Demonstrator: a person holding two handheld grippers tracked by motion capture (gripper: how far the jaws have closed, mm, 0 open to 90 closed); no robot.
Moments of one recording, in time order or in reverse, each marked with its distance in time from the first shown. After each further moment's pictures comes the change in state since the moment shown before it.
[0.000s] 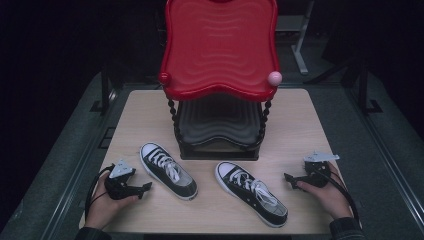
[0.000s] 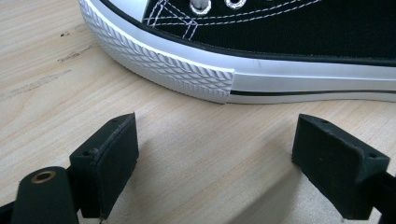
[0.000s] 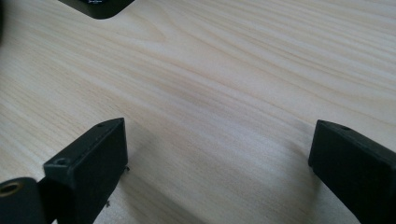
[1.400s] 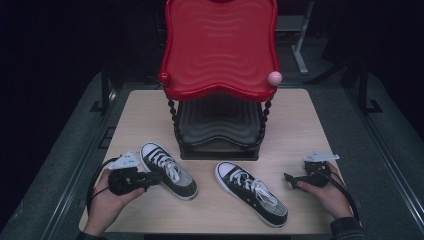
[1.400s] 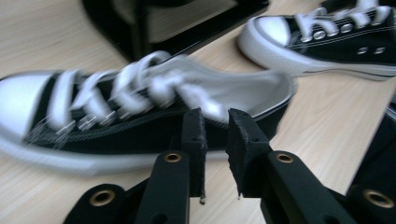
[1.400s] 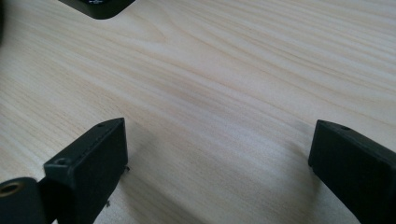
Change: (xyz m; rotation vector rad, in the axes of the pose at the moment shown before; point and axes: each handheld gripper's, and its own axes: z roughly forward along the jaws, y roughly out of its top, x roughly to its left) left arm -0.065 0.080 -0.049 -0.019 -0.257 0.032; right arm 0.000 0.000 0.000 -0.001 0.002 -0.002
